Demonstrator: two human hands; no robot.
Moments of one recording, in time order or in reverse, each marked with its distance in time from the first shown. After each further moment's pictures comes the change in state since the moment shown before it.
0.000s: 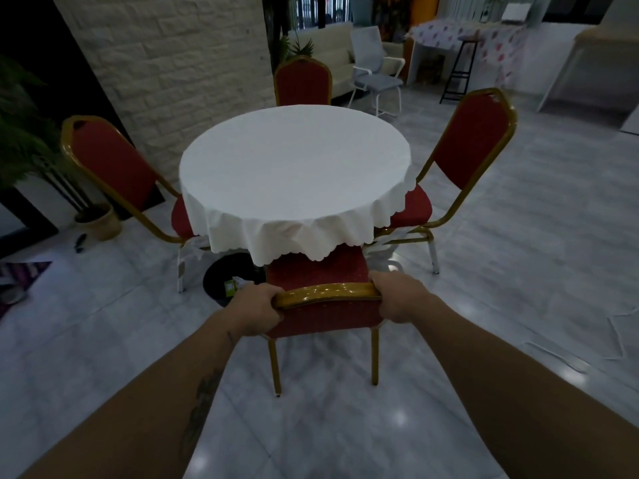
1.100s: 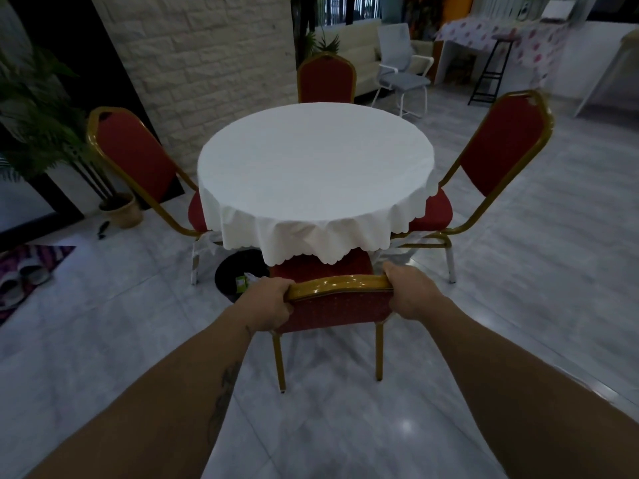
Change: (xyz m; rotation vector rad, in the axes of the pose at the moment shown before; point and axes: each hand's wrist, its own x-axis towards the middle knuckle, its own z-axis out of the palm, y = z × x) left_hand 0.018 0.009 -0.005 -0.007 0.076 -0.011; right_hand 0.041 0.014 -0.003 0.016 0.119 -0.032
